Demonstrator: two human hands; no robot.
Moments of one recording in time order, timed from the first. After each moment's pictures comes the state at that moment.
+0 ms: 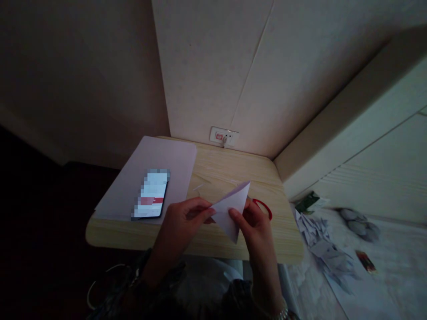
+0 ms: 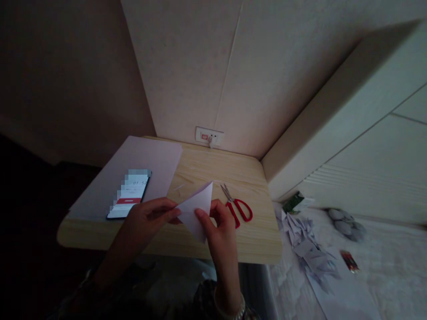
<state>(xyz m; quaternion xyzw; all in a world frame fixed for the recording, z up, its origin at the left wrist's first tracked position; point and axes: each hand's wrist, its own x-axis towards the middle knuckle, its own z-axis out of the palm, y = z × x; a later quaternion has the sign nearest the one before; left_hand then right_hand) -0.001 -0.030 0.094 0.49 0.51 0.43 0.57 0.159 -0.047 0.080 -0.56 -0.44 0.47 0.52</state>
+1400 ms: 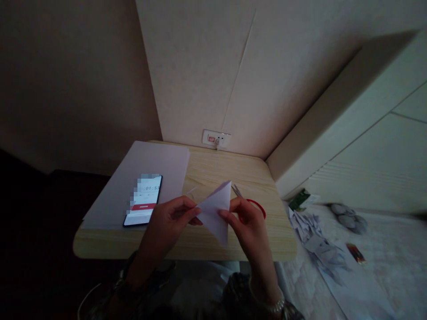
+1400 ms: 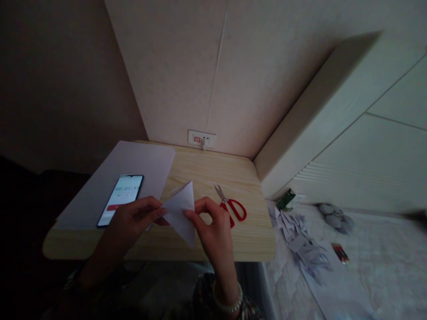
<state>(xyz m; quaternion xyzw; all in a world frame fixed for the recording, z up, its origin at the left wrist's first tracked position) -0.014 -0.022 0.103 0.53 0.53 0.42 0.52 0.163 -0.042 0.097 -0.54 -0.57 0.38 0.49</state>
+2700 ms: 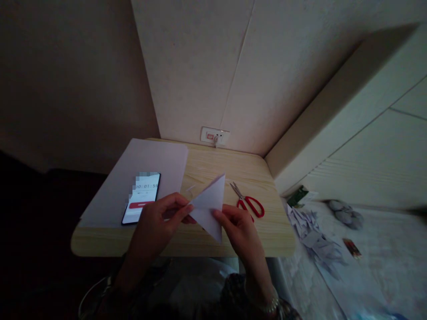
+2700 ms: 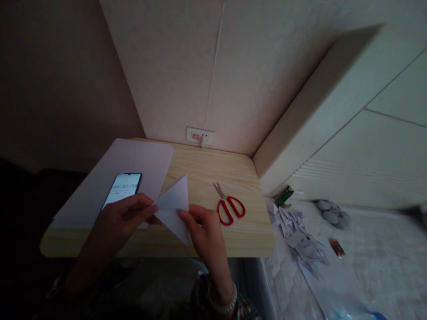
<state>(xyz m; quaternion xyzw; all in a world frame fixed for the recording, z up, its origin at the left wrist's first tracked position) -0.020 -0.028 0.102 0.57 0.54 0.41 0.46 0.150 -0.046 0.087 -0.55 -0.54 0.47 0.42</state>
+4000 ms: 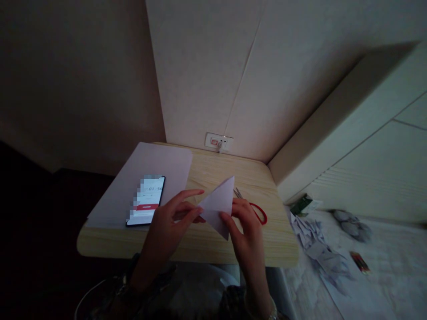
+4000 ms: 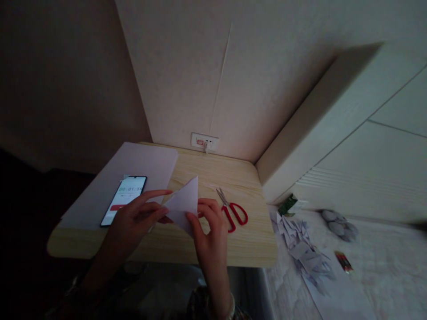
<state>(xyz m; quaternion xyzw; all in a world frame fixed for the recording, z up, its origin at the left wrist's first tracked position) -0.013 -0.029 0.099 0.52 0.51 0.45 0.51 0.152 -0.048 0.087 -0.53 -0.60 0.27 0.54</state>
